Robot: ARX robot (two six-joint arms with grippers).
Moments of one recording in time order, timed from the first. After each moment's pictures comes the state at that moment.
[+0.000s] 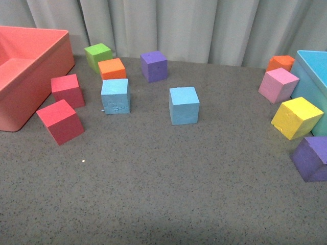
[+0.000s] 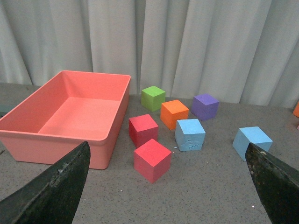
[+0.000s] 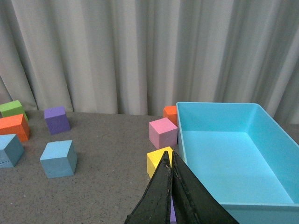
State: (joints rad) left arm 0.00 0.00 0.02 0.00 0.00 0.00; right arm 0.00 0.37 0.00 0.37 0.00 0.00
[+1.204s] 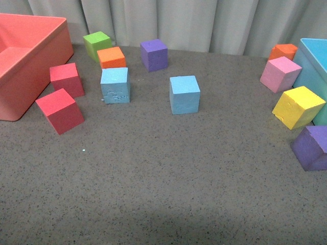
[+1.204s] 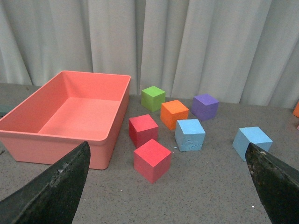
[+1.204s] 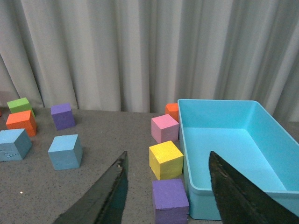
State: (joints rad) left arm 0.00 0.00 0.02 0.00 0.00 0.00; right arm 0.00 0.00 0.00 0.00 0.00 0.00
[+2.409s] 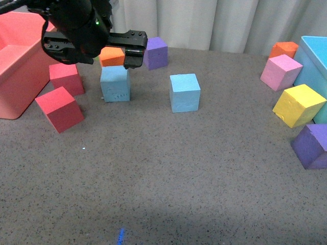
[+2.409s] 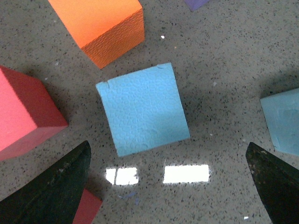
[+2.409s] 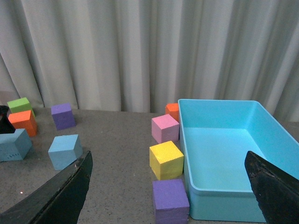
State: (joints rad) left arm -0.26 2.19 1.51 -0.21 -0.08 -0.06; right arm 0.00 0.00 0.00 0.00 0.00 0.00
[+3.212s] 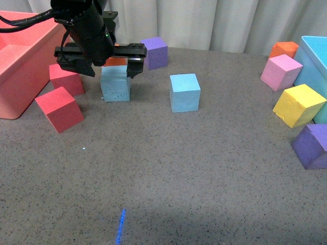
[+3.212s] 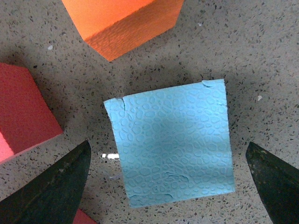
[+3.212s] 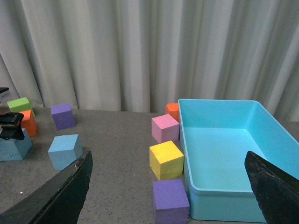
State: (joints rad) left arm -0.23 2.41 1.80 -0.42 -0.10 -0.15; right arm 0.00 0.00 0.00 0.00 0.00 0.00
